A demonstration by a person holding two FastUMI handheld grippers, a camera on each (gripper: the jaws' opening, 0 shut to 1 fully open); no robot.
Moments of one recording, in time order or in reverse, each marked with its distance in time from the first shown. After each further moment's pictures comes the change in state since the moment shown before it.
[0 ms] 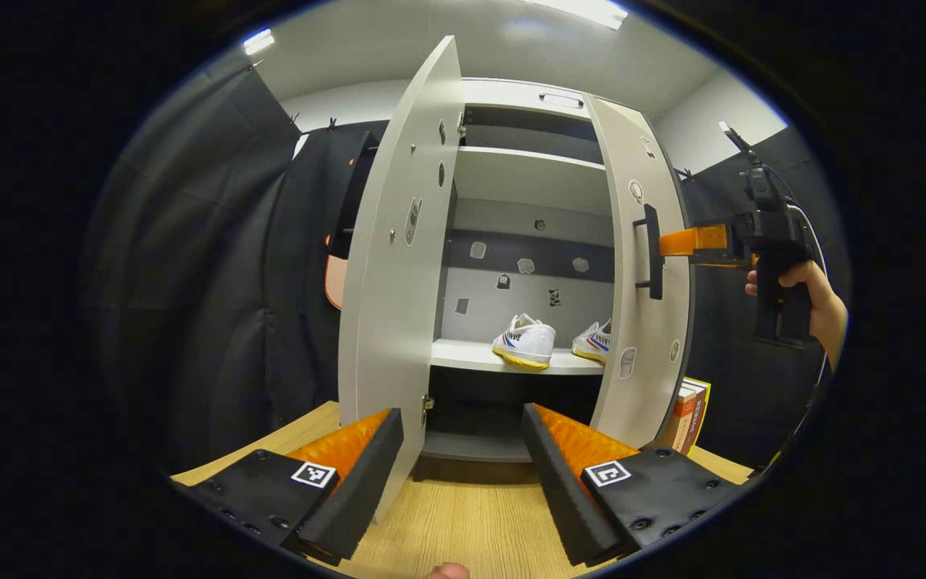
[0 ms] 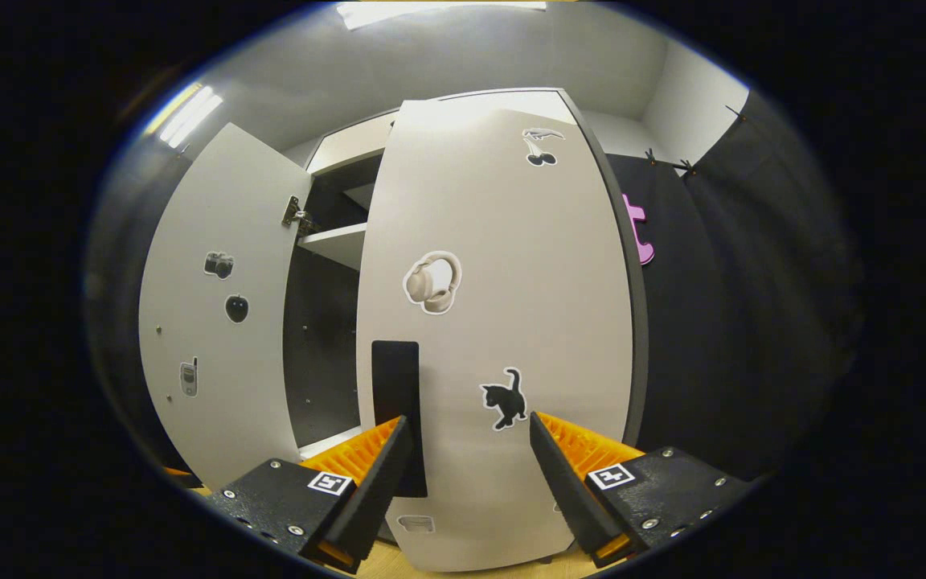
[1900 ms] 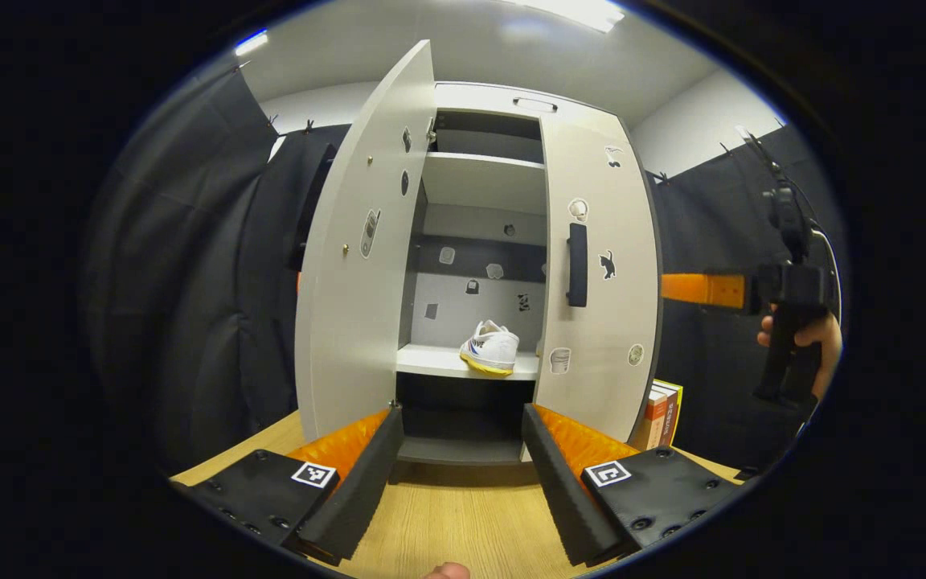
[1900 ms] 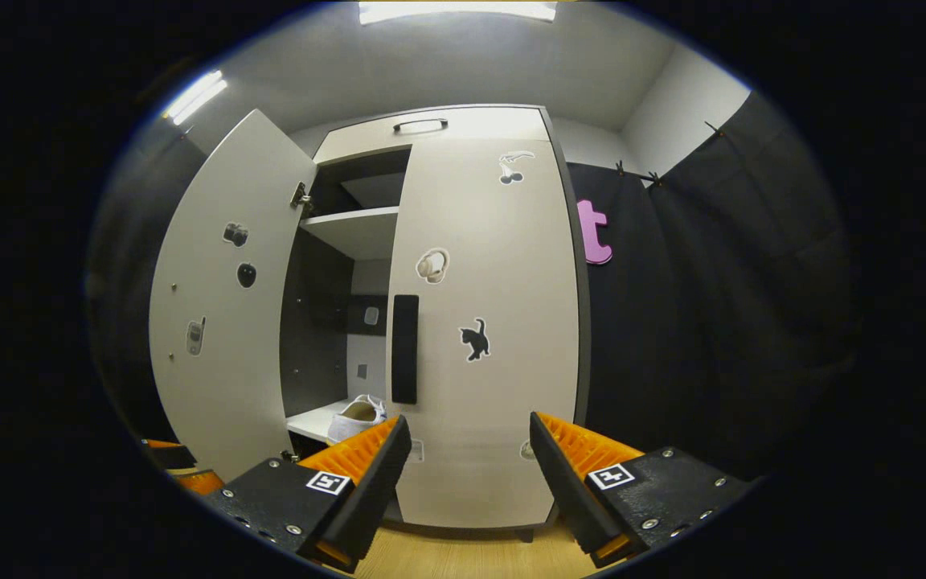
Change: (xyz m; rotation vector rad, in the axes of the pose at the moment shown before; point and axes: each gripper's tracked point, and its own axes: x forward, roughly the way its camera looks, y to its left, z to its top) left arm -0.003 -0.040 0.014 0.011 -0.014 -0.106; right arm -0.132 0.001 -0.052 -0.020 0.012 -0.135
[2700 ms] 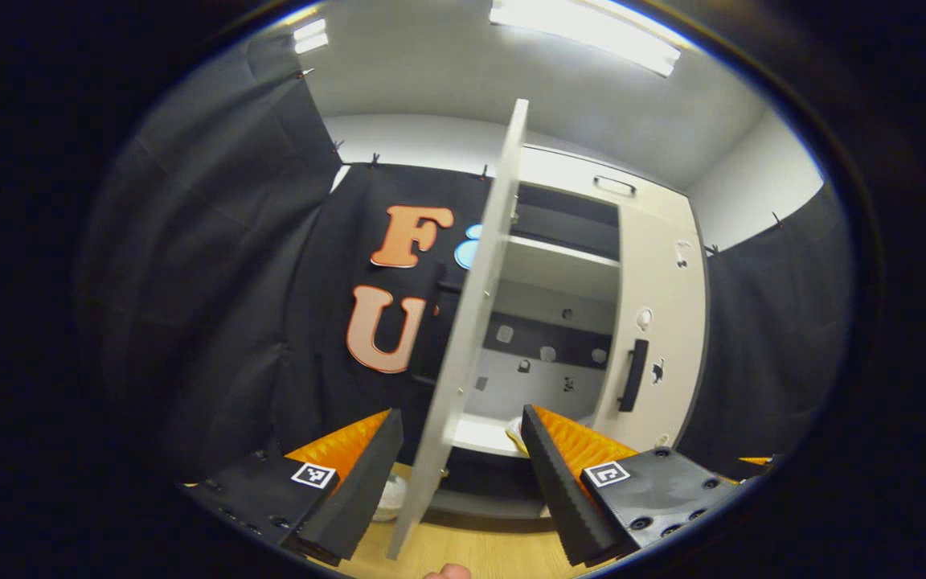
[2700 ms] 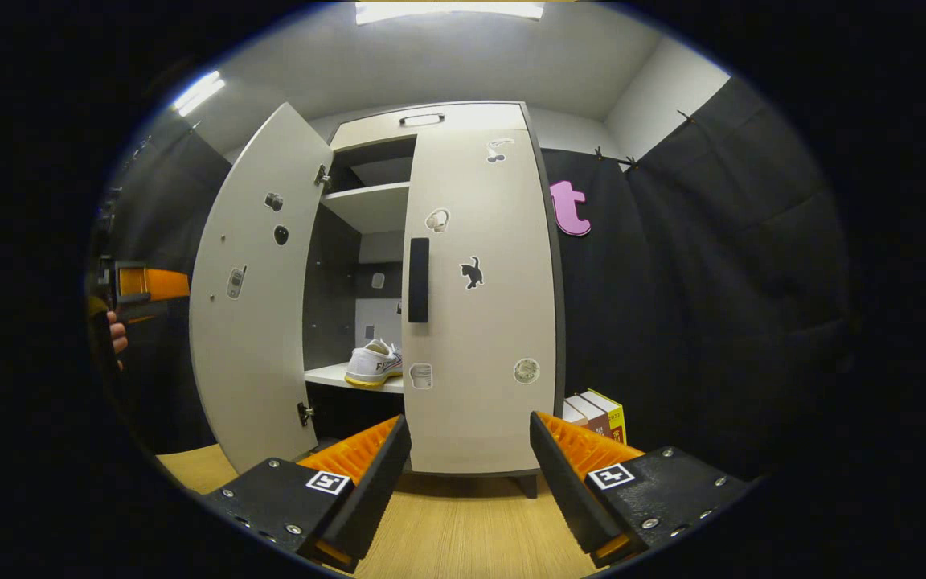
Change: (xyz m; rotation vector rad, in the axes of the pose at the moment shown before) left arm -0.015 0.137 0.144 -0.122 -0.204 0.210; right arm -0.086 0.018 -0.070 0.033 0.035 -0.009
